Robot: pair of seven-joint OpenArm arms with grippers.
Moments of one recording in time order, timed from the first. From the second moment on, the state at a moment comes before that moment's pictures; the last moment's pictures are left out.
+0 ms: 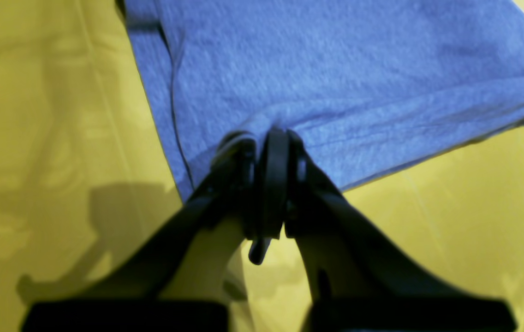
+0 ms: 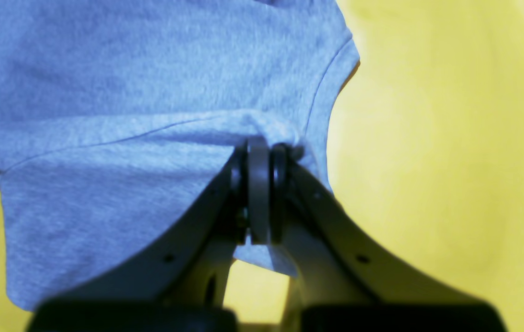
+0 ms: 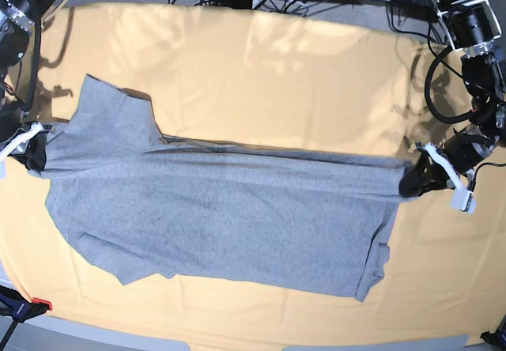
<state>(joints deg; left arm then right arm) -7.2 -27.6 -22.3 82.1 -54.2 -43.9 55.0 1.0 18.9 43.5 94.2 35.2 41.6 -59.6</state>
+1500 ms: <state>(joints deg) -10.9 -29.5 -22.4 82.0 -51.9 -35.9 57.9 -12.9 8.4 46.3 94.2 61.1 41.0 -78.7</state>
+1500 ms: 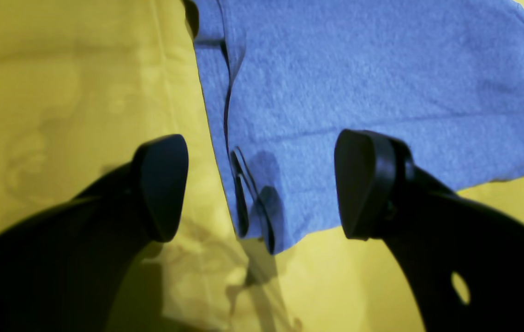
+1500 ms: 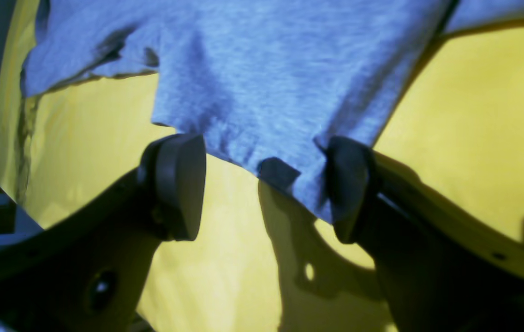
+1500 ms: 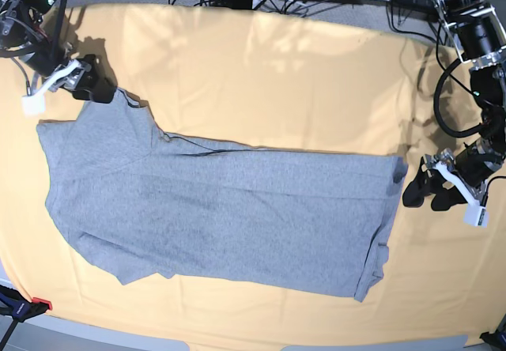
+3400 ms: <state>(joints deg) -11.0 -32.5 -22.4 82.0 -52.8 -35.9 58.5 10.5 14.5 24.3 99.9 37.9 41.6 -61.8</state>
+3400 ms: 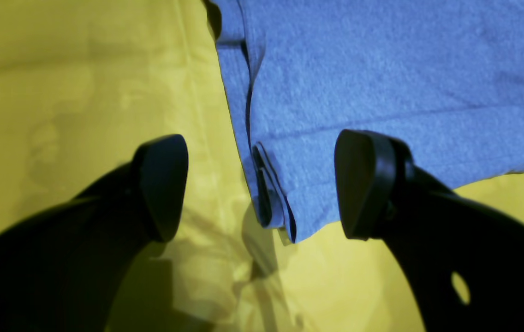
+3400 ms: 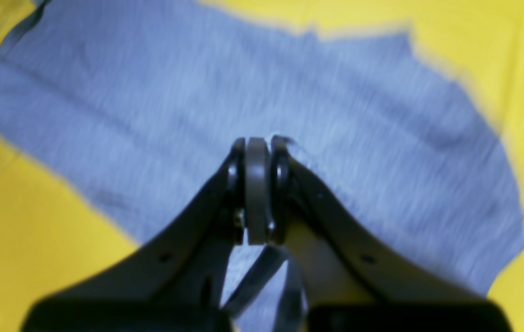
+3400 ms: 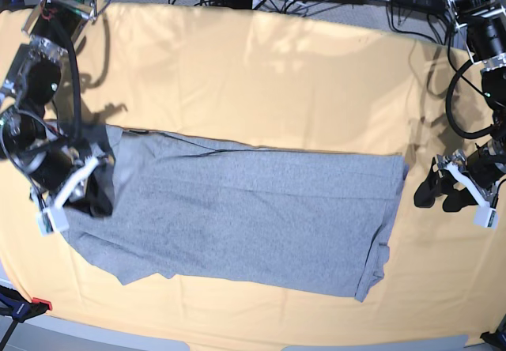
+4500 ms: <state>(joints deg) -10.4 -32.3 -22.4 82.0 -52.8 -35.9 58.7 25.5 14.5 16.6 72.7 4.8 19.2 -48.1</state>
